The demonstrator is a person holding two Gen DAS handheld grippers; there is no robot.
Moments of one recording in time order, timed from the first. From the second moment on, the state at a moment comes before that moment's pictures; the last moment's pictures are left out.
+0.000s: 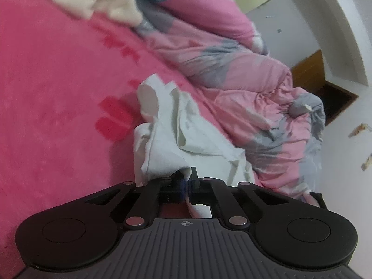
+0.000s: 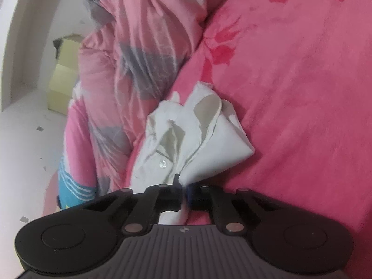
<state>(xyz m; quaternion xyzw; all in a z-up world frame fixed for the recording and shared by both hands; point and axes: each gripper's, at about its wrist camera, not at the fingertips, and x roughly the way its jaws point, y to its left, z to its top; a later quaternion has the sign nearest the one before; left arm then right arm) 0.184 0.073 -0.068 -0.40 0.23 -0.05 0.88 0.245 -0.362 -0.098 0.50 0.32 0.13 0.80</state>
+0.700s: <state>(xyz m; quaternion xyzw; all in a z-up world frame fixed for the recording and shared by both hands) 0.055 0.106 -0.018 -0.39 0.23 -0.08 0.89 0.085 -0.346 -0.067 0.54 0.29 0.17 0.77</state>
